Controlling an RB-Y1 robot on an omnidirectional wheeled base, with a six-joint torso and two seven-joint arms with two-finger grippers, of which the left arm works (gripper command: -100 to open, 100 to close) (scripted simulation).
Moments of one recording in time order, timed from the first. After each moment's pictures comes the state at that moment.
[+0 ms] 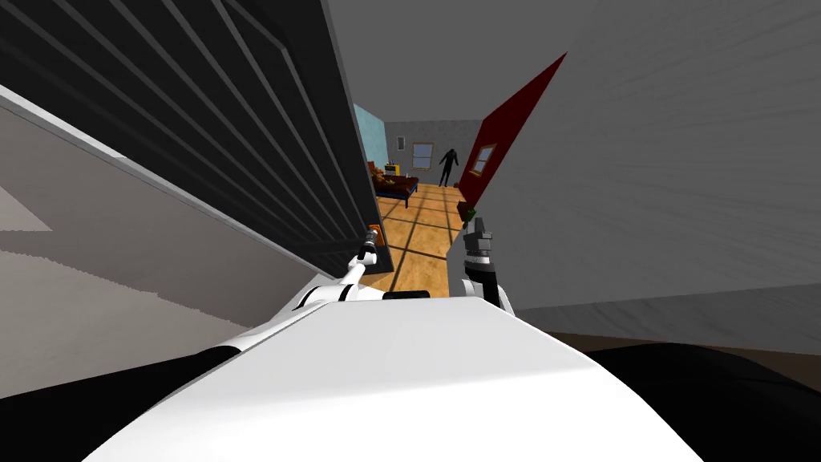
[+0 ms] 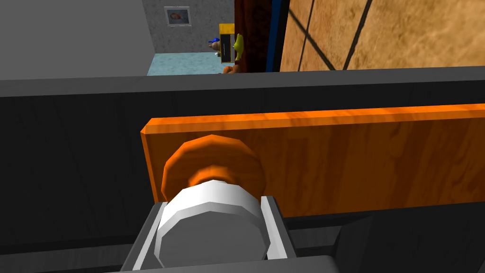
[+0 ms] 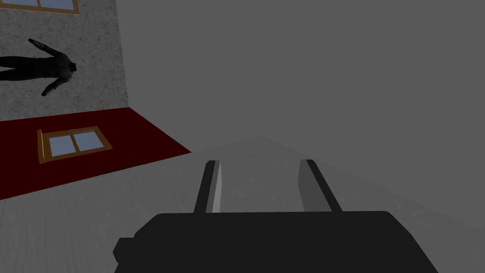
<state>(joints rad) -0.46 0.12 0.17 -0.65 0.12 -0.46 -0.04</state>
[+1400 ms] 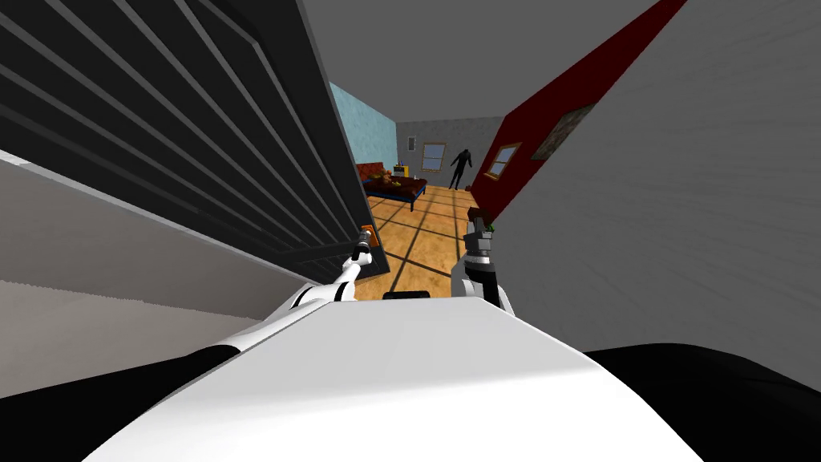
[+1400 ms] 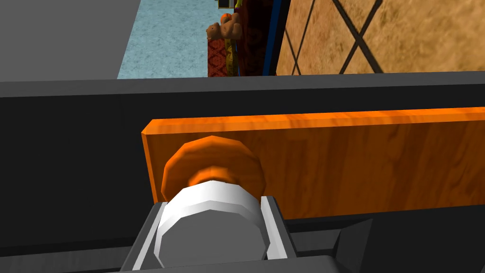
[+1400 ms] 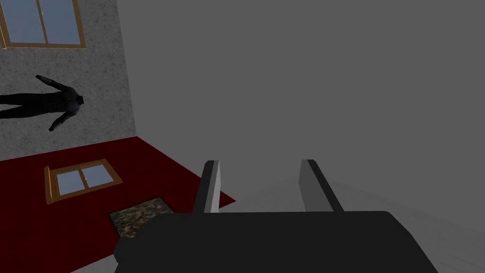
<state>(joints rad) -0.47 0.16 0.25 -0.60 0.14 -0.48 -0.06</state>
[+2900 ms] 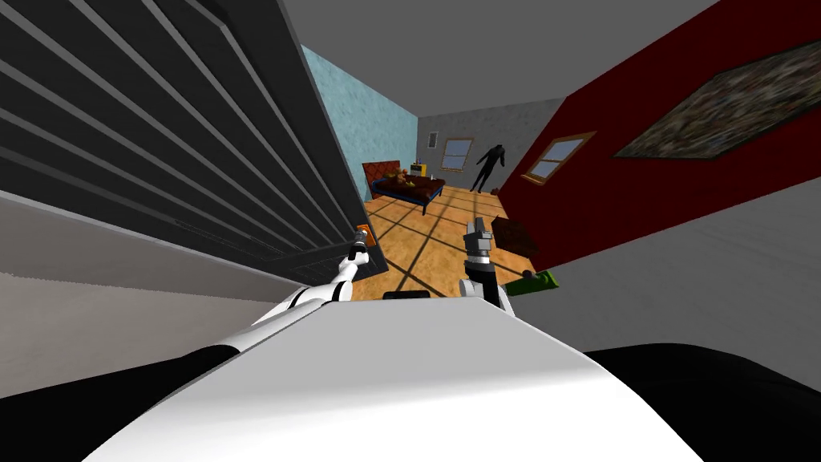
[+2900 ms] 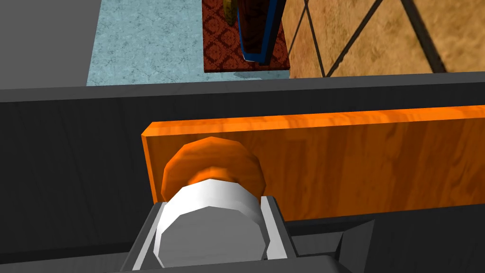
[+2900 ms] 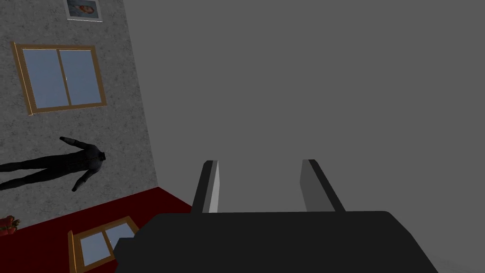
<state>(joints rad) -0.47 0.18 0.30 -0.61 0.12 -0.48 -0.04</state>
